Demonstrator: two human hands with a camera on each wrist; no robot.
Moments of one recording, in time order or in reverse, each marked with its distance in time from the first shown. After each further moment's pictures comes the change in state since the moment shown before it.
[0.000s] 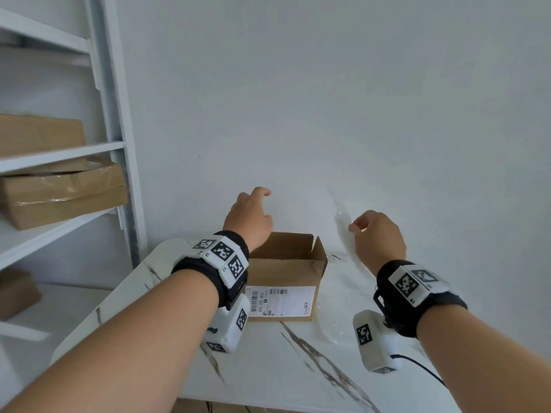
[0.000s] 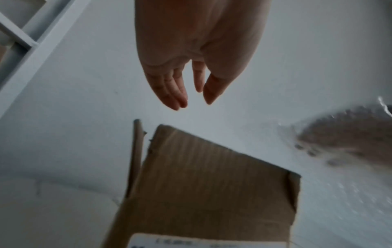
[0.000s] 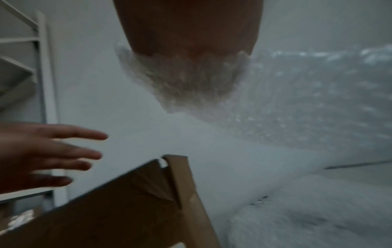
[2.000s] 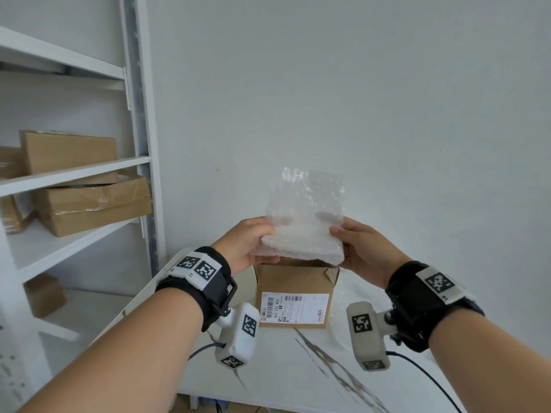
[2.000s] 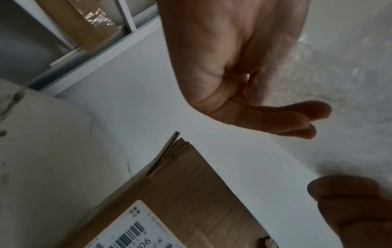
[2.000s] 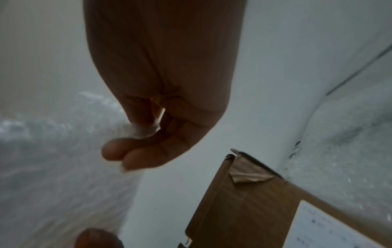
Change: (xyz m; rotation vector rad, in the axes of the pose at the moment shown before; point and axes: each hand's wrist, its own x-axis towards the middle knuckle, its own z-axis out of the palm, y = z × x) left_hand -0.033 -0.016 -0.035 -0.998 -0.383 -0.272; right_hand -0.024 -0.035 -0.015 1.135 -0.768 0.123
